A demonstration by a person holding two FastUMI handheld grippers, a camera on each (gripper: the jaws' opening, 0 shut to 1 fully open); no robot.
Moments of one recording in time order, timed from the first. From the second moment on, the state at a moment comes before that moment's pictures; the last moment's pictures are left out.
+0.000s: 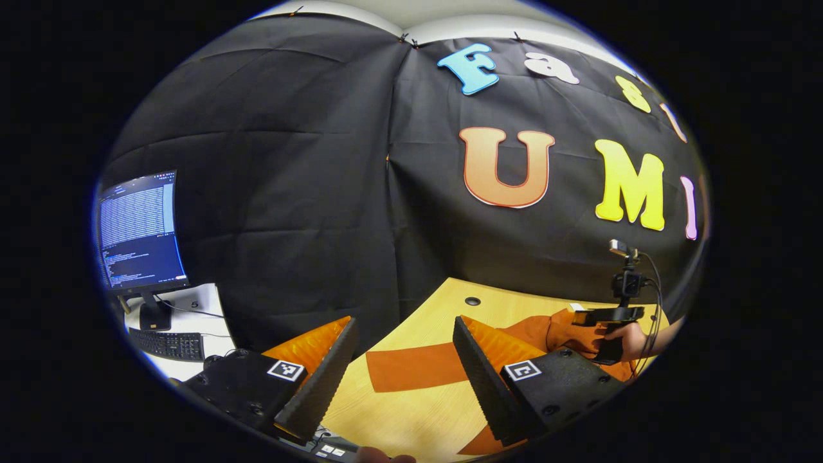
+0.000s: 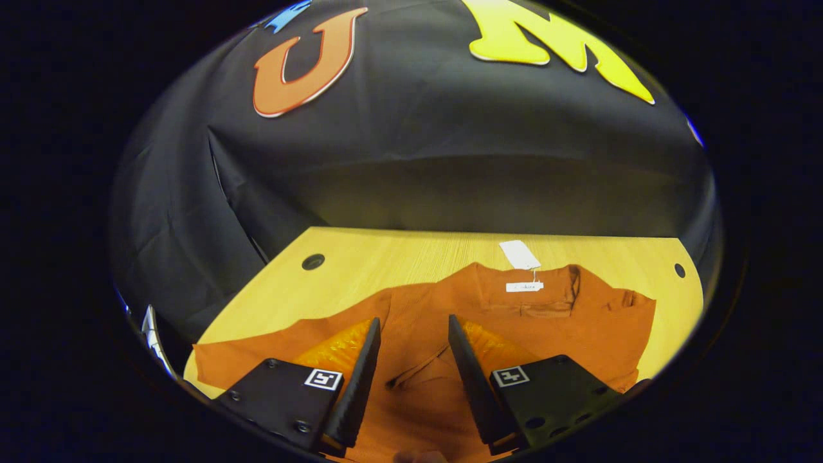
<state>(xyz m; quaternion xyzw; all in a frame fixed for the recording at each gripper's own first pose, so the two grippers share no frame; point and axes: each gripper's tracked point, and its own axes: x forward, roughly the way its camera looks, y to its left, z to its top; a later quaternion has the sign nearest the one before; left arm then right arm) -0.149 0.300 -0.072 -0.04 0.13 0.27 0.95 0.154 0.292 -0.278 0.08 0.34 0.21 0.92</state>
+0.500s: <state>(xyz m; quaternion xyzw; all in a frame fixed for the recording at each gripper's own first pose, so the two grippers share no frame) -0.118 0.353 -0.211 -0.05 0.22 0.30 0.93 0.100 0.201 -0.034 0.08 0.11 0.25 0.96</state>
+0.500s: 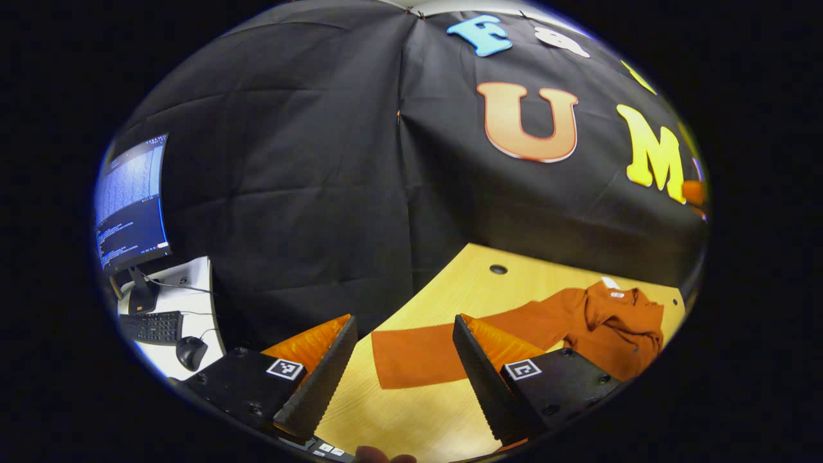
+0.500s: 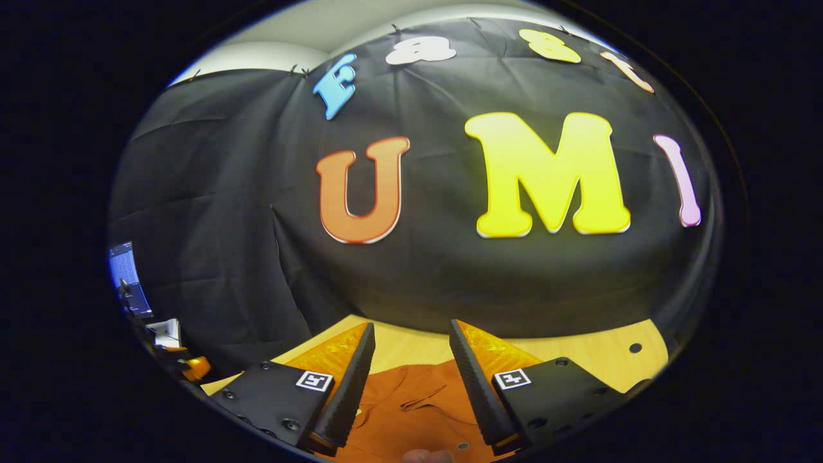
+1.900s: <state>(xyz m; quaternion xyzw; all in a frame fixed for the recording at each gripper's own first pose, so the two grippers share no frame) 0.002 0.344 -0.232 -0.15 0.27 0.20 0.93 0.023 0.010 -0.013 0.04 0.10 0.14 0.98</state>
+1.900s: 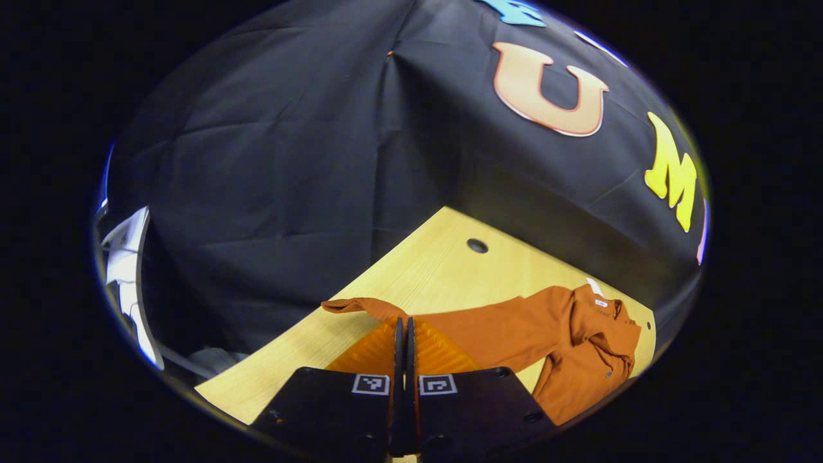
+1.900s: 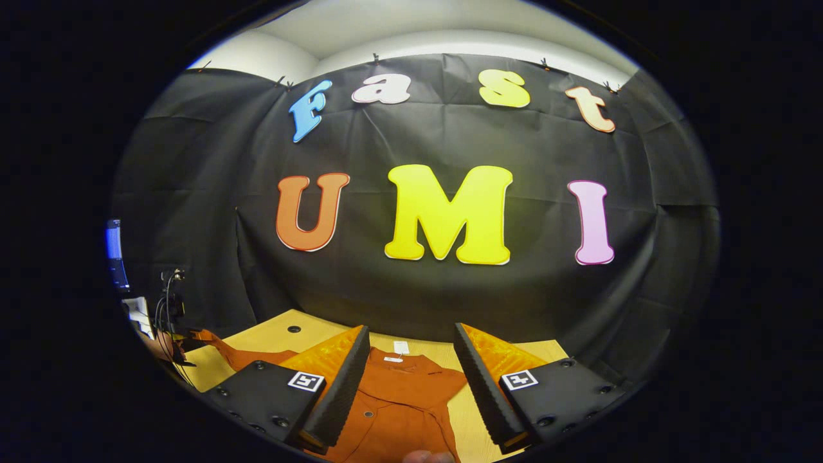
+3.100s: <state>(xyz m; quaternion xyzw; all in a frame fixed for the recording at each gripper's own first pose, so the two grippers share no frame) 0.214 -0.151 -0.244 0.11 0.32 -0.15 0.93 -0.116 -0.291 -0.036 0.04 0.14 -0.18 0.97</state>
